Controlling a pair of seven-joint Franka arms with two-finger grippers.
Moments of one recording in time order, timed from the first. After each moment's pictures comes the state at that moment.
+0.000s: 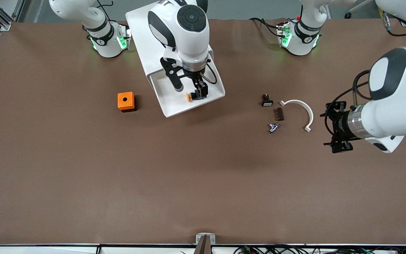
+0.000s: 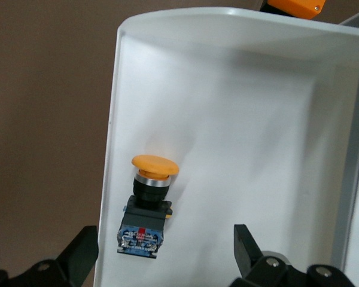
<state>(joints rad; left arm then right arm) -0.10 0.41 -0.10 -1.23 -0.06 1.47 -1.76 0.91 0.36 -0.08 -1.51 0.06 1.80 1.90</state>
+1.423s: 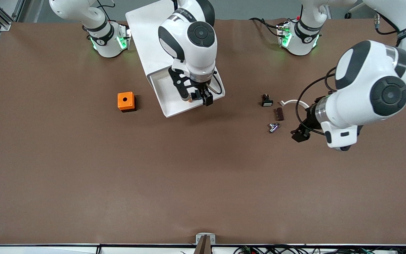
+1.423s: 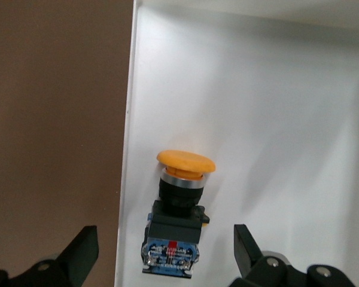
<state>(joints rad) -0.16 0.40 -0.19 -1.33 -0.06 1.52 -1.28 0.92 0.46 -0.08 -1.45 0.05 1.84 1.94</state>
